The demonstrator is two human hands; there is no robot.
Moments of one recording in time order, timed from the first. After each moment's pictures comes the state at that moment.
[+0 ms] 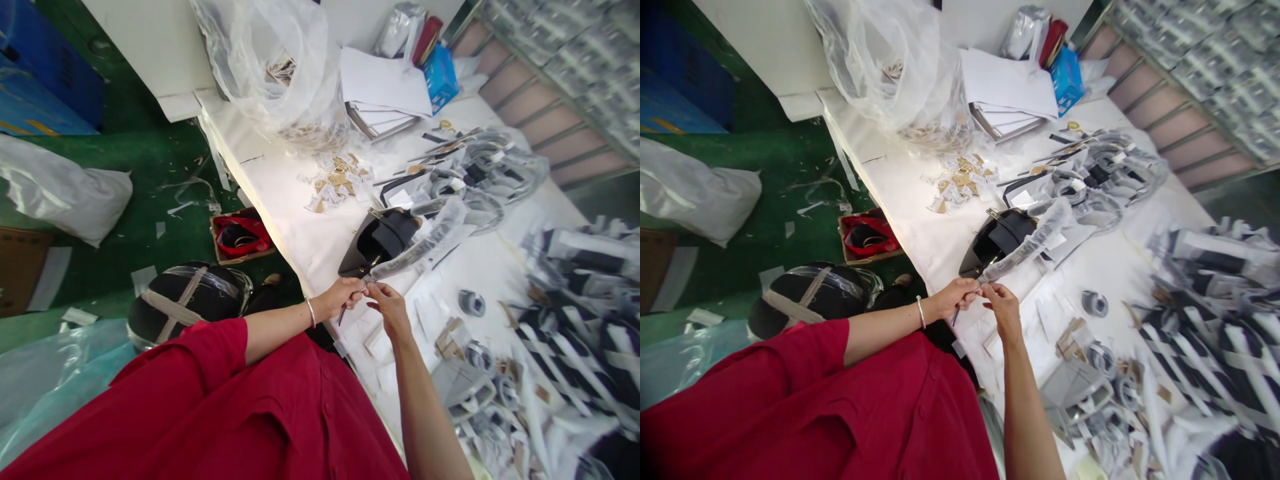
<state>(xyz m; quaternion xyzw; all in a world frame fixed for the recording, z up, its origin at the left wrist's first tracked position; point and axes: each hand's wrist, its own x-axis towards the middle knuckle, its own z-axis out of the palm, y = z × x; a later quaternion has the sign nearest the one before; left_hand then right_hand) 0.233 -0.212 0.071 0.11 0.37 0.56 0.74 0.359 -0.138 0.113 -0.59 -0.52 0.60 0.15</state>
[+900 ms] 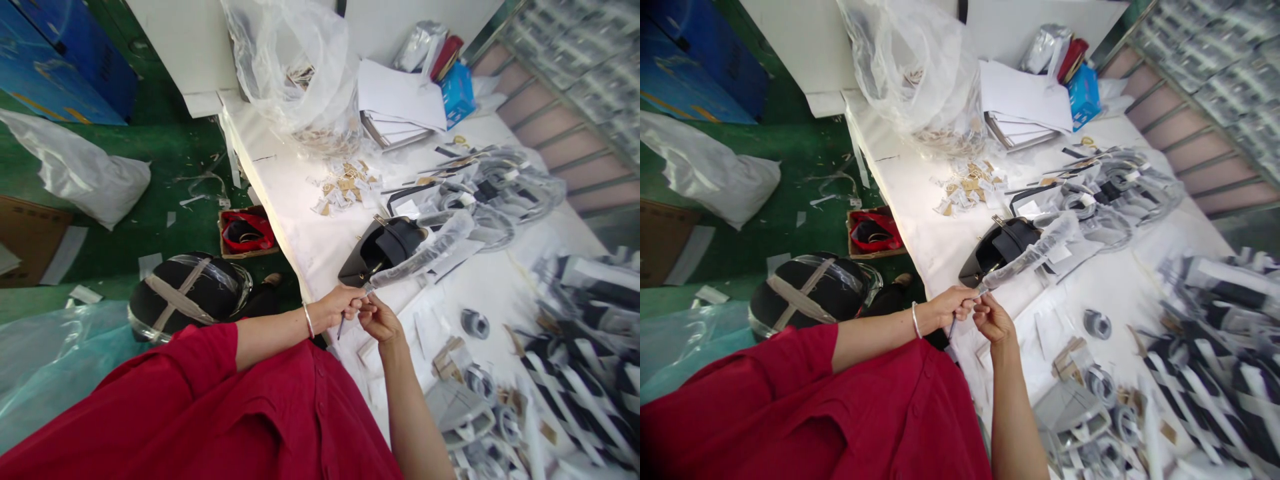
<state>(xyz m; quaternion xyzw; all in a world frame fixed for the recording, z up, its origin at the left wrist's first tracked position) 0.236 -0.210 0.097 -0.03 0.38 0.53 0.76 0.366 -0.126 0.088 -0.49 -0.19 0.84 0.10</state>
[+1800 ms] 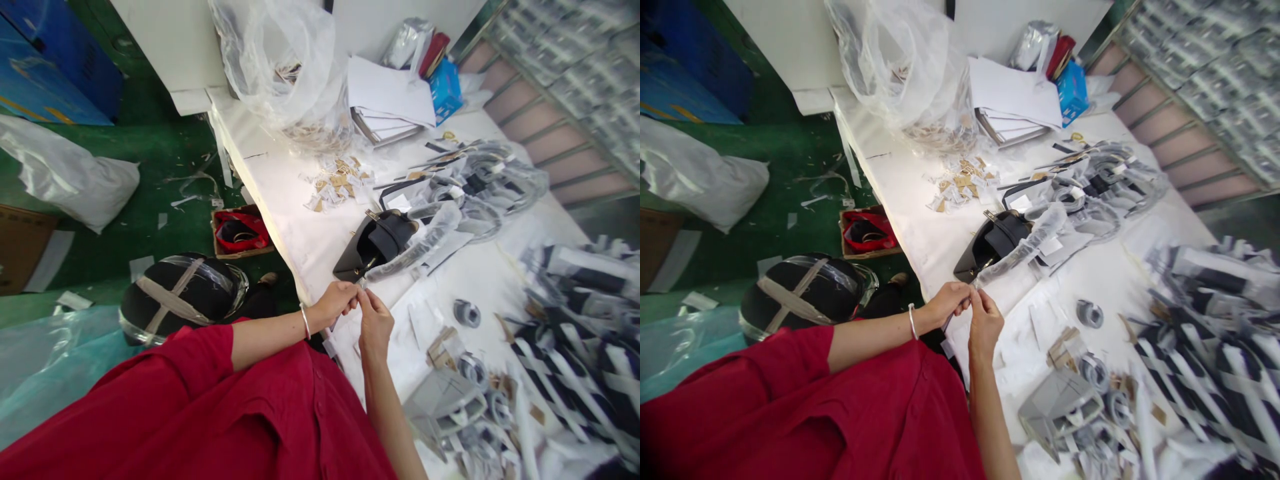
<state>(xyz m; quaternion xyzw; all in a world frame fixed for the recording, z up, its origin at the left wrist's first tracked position) 0.258 -0.215 0.089 0.08 0.52 0.57 0.63 0.347 -0.187 0.125 -0.64 -0.51 0.51 0.27</state>
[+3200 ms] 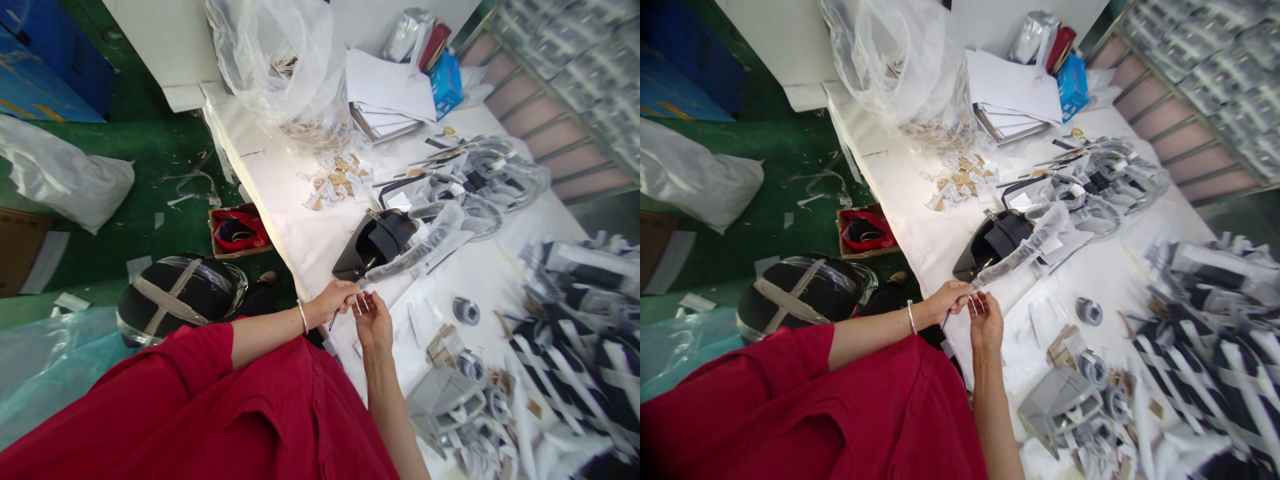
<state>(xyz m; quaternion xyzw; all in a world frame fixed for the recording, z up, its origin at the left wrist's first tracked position) 0.248 -0.214 0.080 0.05 0.41 0.58 0.71 0.363 -0.168 0.088 -0.58 -0.21 0.70 0.36</state>
